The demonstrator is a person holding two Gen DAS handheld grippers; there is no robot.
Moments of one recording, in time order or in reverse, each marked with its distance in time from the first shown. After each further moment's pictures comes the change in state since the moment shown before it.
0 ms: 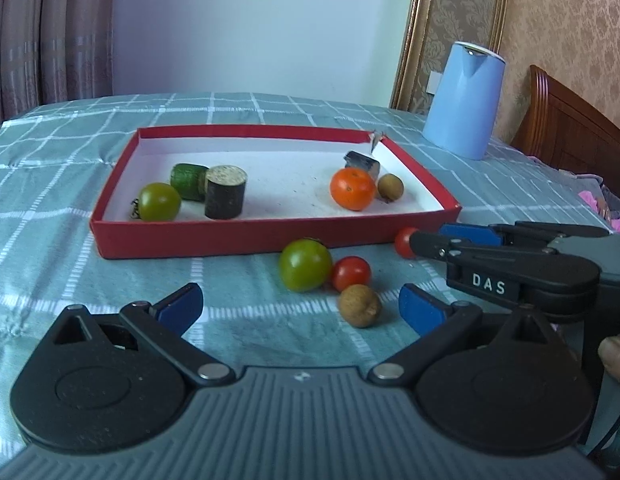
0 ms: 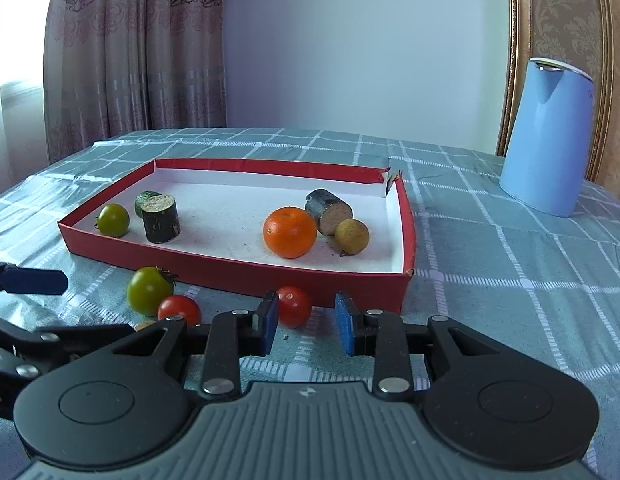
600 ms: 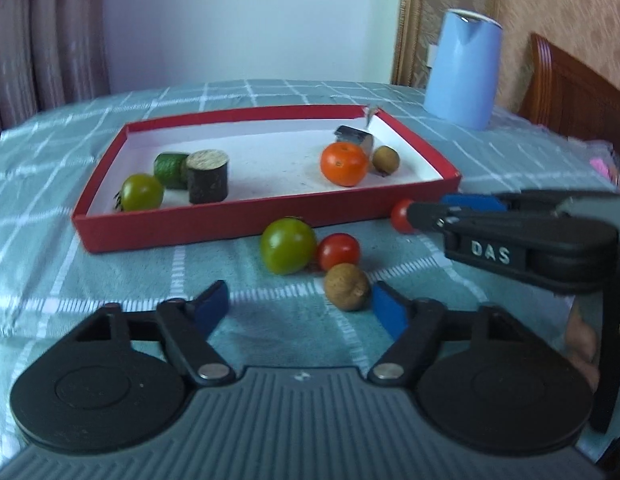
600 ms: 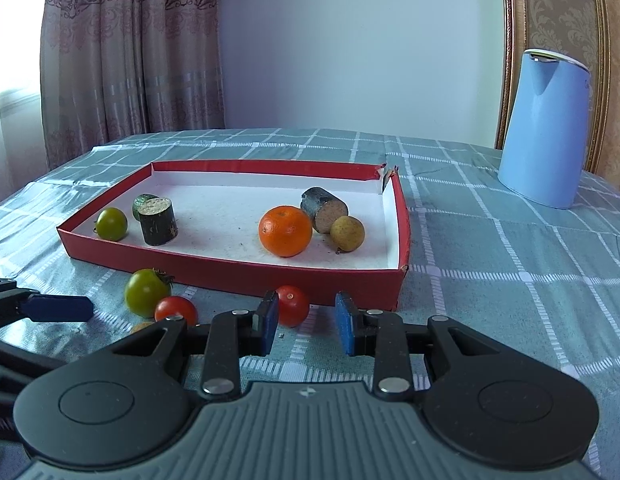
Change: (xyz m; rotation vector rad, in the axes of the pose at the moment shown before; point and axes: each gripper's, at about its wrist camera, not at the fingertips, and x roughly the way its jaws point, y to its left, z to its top) left arm 0.012 -0.024 -0.007 0.094 0.035 0.058; right arm 0.000 -0.003 -0.001 0.018 0.004 0.005
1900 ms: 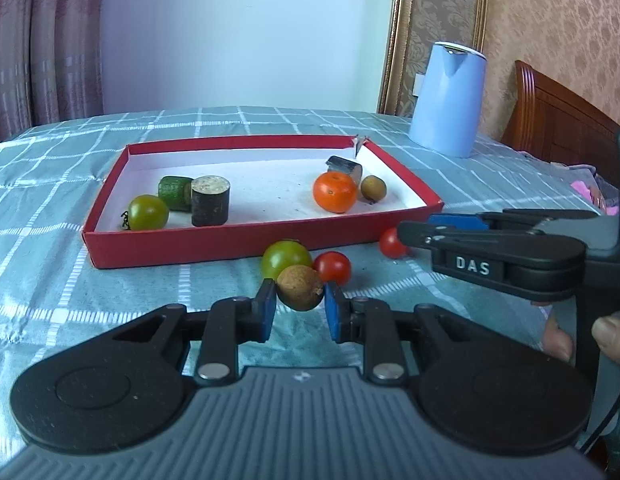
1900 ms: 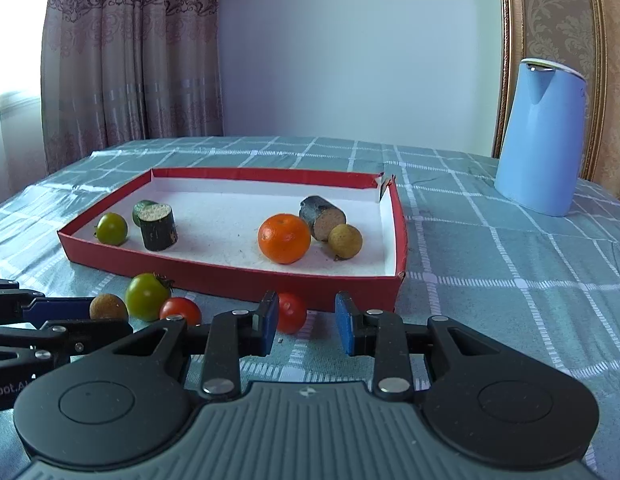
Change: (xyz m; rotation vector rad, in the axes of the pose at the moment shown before) left arm -0.017 0.016 0.000 -0.044 -0.082 -0.058; right arm -0.007 0.001 -0.001 -0.005 -0.043 -0.013
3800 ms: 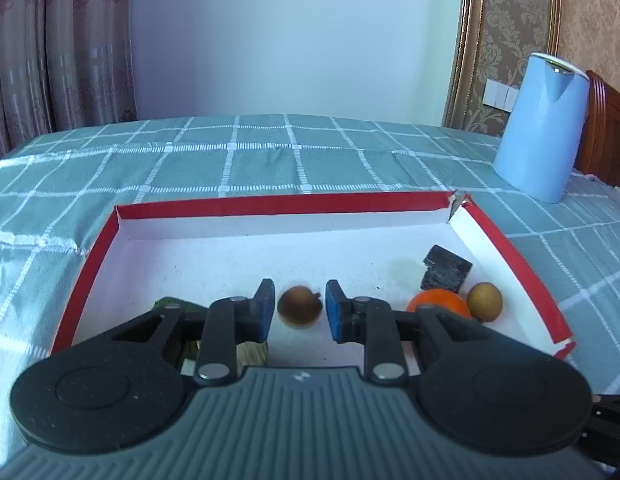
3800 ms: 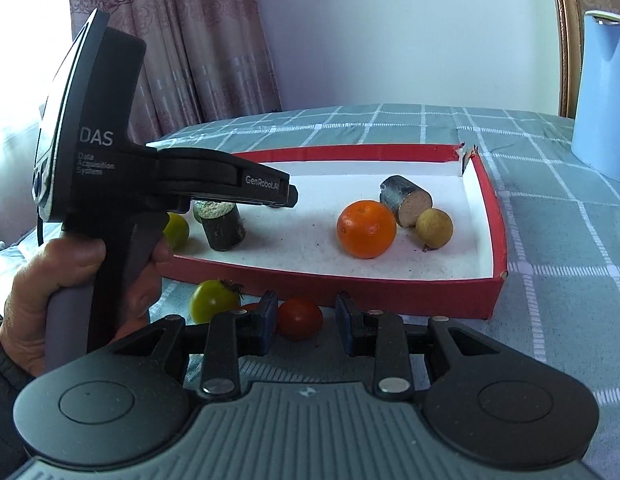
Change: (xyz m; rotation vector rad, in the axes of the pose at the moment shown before) left arm 0.124 0.029 0.092 -0.050 0.042 0.150; right arm 0.030 0.010 0.021 0.070 0.133 0.223
